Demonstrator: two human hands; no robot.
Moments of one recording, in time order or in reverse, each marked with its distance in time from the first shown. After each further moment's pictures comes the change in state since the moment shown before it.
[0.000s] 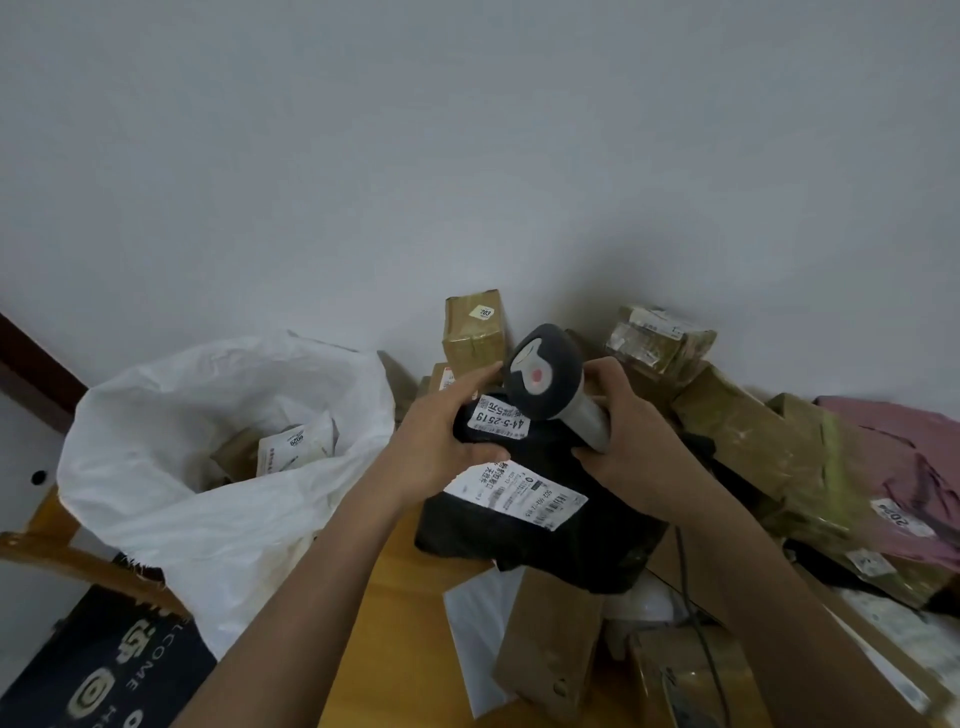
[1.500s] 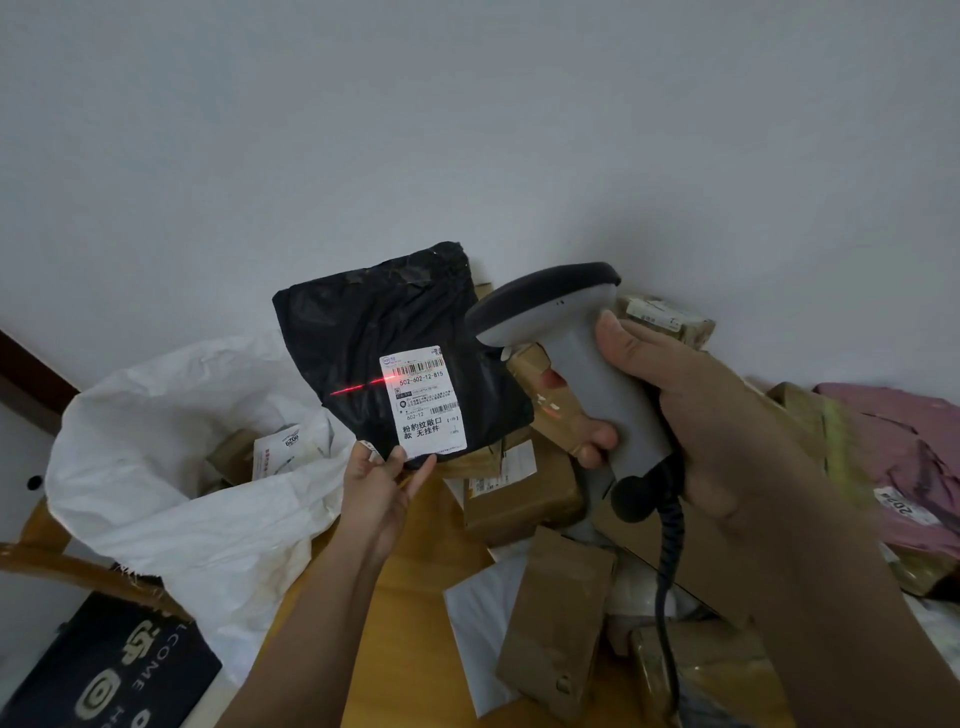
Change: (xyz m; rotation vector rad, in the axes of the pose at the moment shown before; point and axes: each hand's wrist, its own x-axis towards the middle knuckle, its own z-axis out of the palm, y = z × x) left_hand -0.022 -0.076 0.035 -1.277 0.559 -0.593; right_hand -0.009 -0.074 -0.047 1.214 -0.125 0.331
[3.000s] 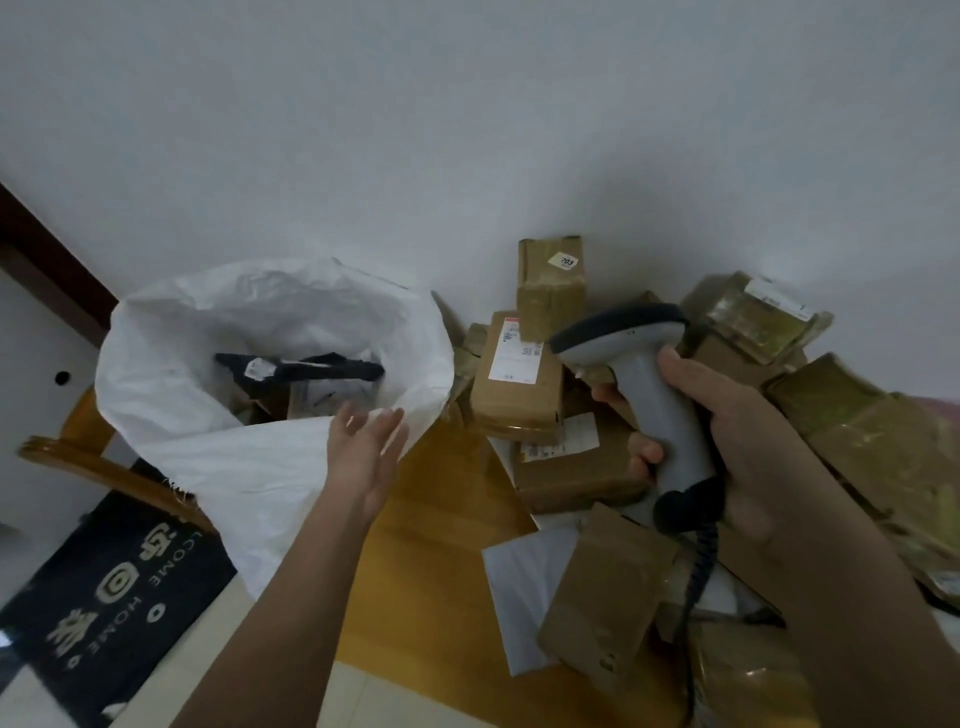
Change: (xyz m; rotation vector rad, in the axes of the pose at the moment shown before) left_hand 0.051 0.028 -0.107 -0.028 0.201 -0.003; right_hand 0.050 0.069 0.032 -0.093 0.223 0.180
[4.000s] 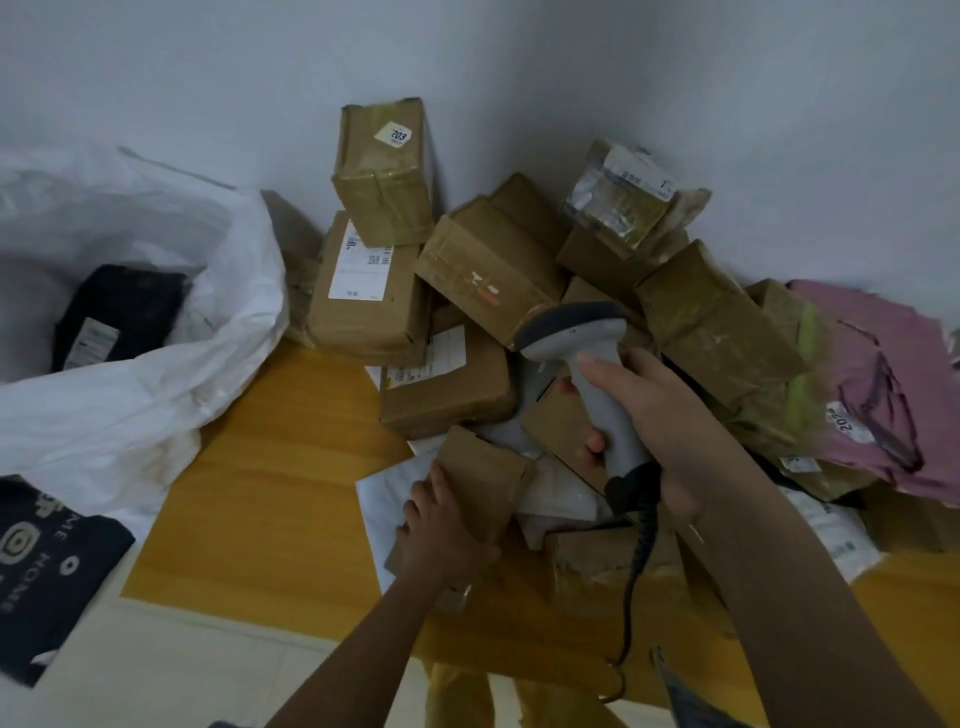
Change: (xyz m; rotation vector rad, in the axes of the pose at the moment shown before) left_hand -0.093 -0.262 0.064 1.782 -0.438 -0.101; right_hand 0.025 0.031 -0.147 -0.138 0.213 0.178
